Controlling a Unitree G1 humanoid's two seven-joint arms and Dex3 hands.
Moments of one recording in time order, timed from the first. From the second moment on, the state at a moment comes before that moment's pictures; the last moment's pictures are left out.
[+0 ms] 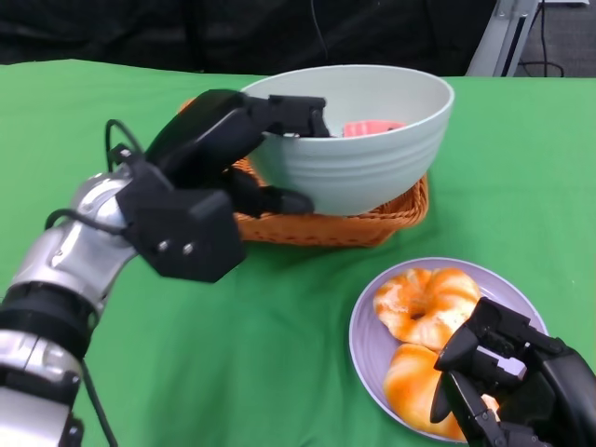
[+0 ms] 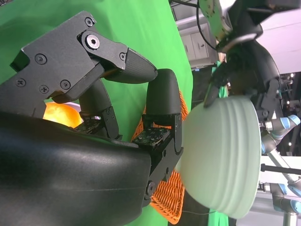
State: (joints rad) left arm -0.85 0.21 -0.24 0.86 0.38 -0.83 -0.14; right arm 0.33 -0.05 0.09 -0.32 0.26 -0.07 0.32
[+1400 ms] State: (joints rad) left arm -1.07 -0.14 0.16 1.08 -0.21 -0.21 -0.34; right arm 0.34 -0.06 0.09 -0.28 0.26 -0.05 0.35
